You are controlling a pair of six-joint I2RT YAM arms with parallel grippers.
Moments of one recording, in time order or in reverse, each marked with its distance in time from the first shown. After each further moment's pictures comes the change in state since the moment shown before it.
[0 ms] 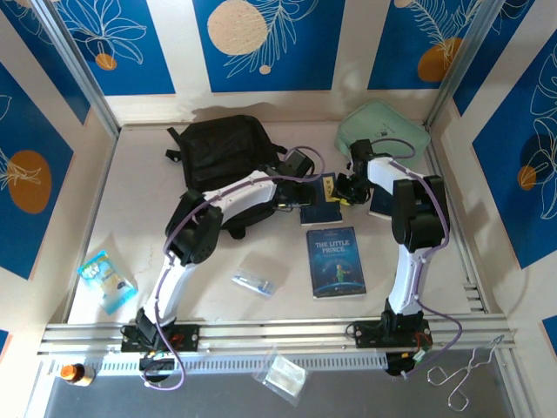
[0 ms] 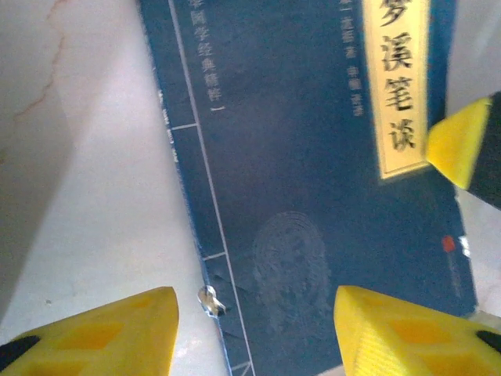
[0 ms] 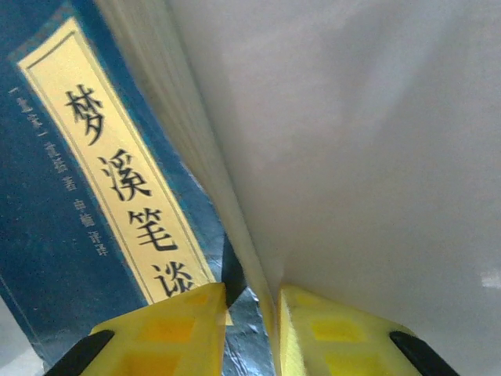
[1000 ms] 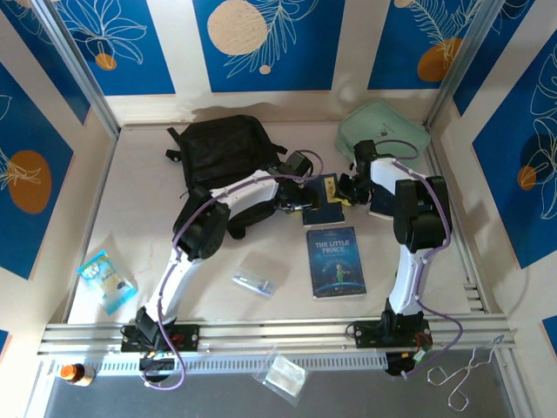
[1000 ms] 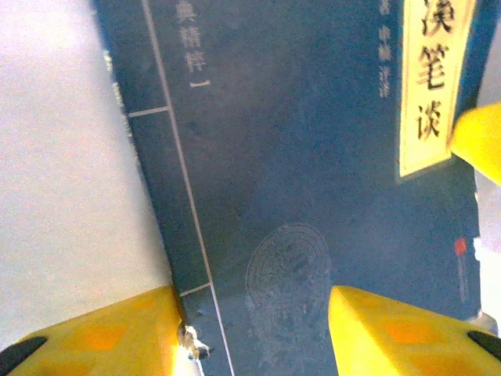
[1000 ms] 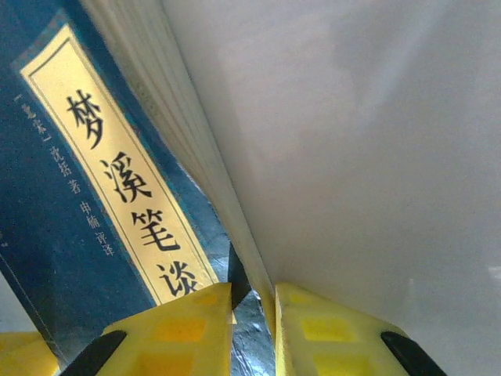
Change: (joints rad) left arm 0.025 0.087 0.057 0.004 0.217 -0.037; right arm -0.018 -0.006 -0.011 -0.001 -0.029 0.002
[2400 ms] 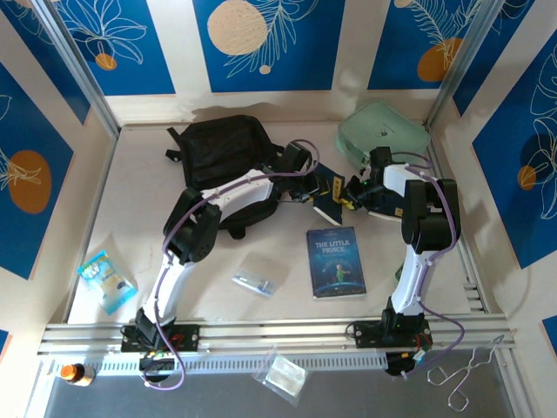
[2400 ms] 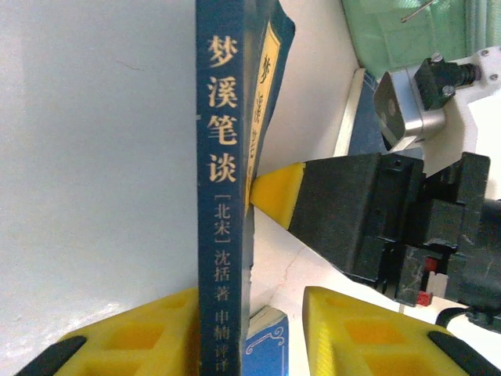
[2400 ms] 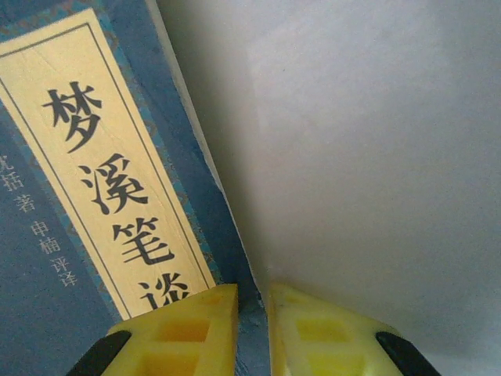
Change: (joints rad) left arm 0.003 -0.101 -0.084 0.264 0.082 -0.264; right arm -0.095 -0.028 -0.105 0.089 -0.228 0.080
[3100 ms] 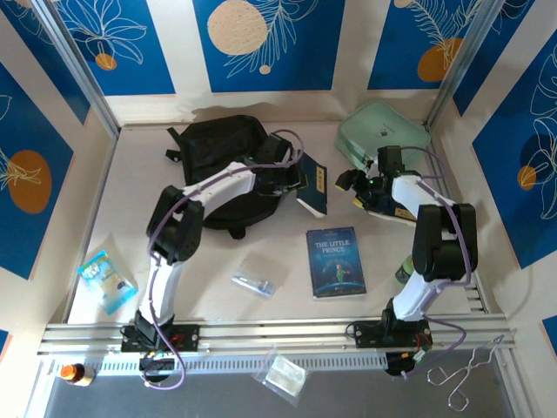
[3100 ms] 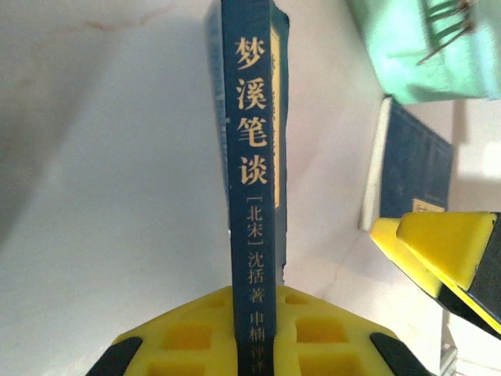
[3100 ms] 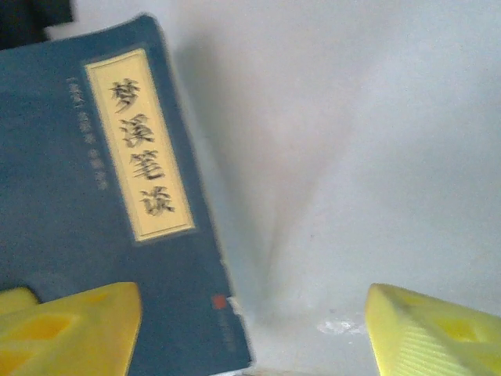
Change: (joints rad) left arm 0.106 -0.135 -0.100 -0.052 -0.017 0.178; right arm 0.005 -0.299 -0.202 0.196 0.030 0.074
